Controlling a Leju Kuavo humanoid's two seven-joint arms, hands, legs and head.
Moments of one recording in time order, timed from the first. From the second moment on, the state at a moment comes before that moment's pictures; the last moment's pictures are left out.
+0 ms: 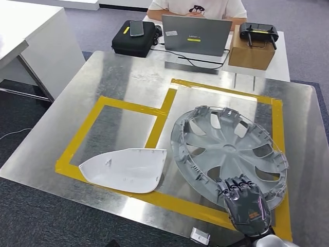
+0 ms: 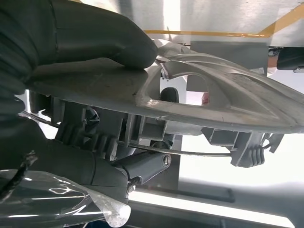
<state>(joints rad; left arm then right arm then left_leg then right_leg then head) -0.05 -0.07 -0.02 -0.20 -0.63 0.13 -0.33 -0.09 -0.74 1.00 -1.91 1.57 -0.25 0.66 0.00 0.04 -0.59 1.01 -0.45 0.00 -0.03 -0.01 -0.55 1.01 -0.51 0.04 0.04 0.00</state>
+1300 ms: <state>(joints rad) -0.04 -0.10 0.01 -0.20 -0.58 0.09 -0.35 -0.06 -0.74 1.02 -1.90 1.57 -0.28 0.65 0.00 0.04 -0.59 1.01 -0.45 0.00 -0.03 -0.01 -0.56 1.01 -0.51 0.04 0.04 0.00</state>
